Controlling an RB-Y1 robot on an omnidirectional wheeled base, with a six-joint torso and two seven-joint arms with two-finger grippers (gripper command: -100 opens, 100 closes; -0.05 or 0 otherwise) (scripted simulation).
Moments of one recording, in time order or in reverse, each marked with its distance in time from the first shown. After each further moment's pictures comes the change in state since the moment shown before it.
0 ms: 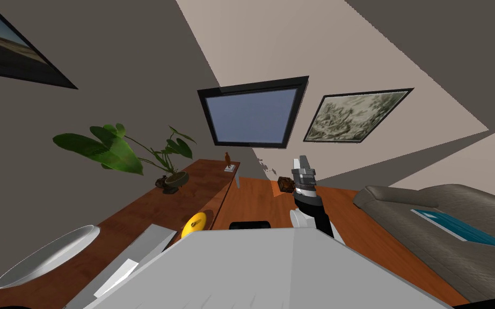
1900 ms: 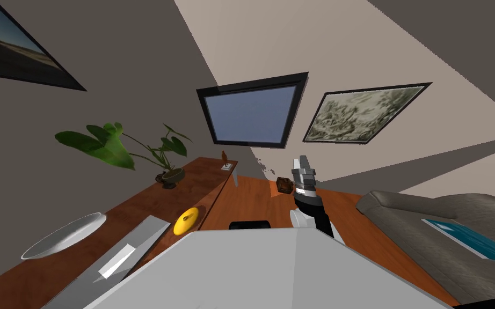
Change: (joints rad) left arm 0.147 0.323 -0.030 -0.039 0.185 -0.139 0.021; right arm 0.000 0.000 0.000 0.000 0.000 0.000 0.000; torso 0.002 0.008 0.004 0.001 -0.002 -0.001
